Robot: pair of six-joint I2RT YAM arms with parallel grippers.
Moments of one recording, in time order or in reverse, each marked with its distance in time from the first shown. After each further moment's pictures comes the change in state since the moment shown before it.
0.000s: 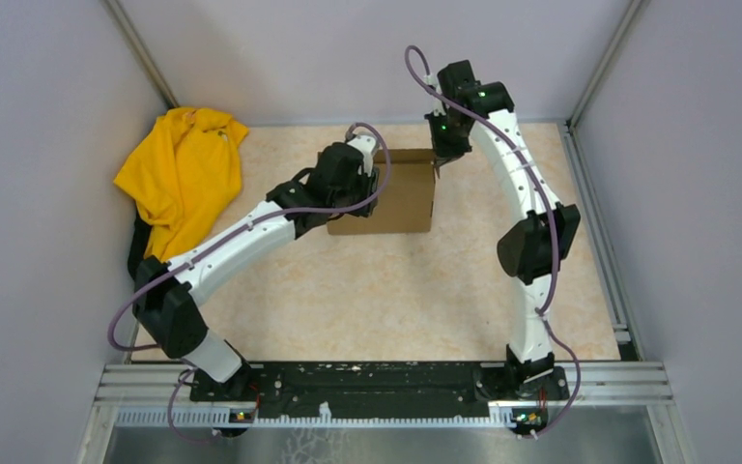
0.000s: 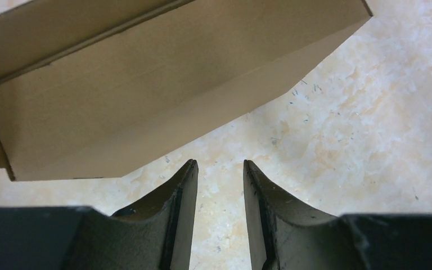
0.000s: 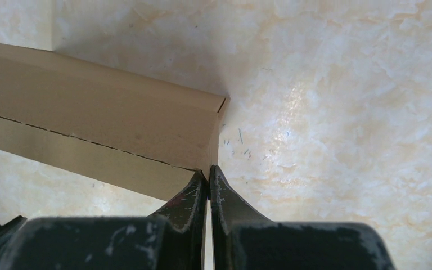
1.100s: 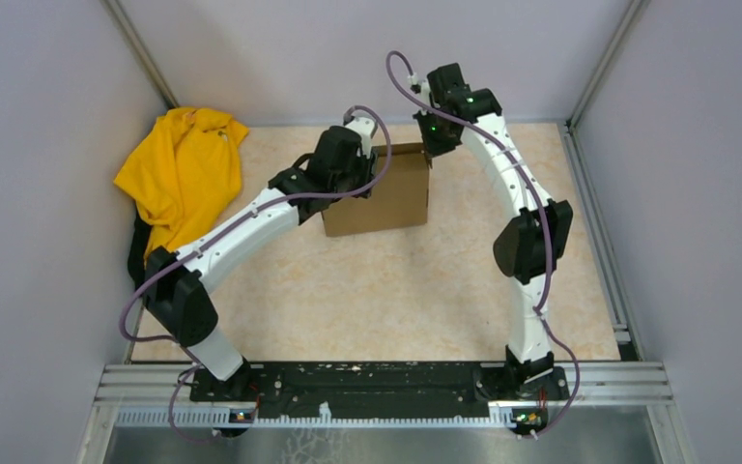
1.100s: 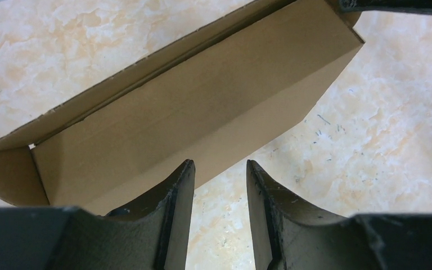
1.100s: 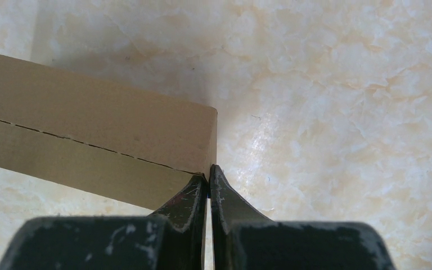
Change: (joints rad) left arm 0.052 0.077 0.108 0.047 -0.036 0.077; right arm 0.031 0.019 -0.055 0.184 0.034 -0.132
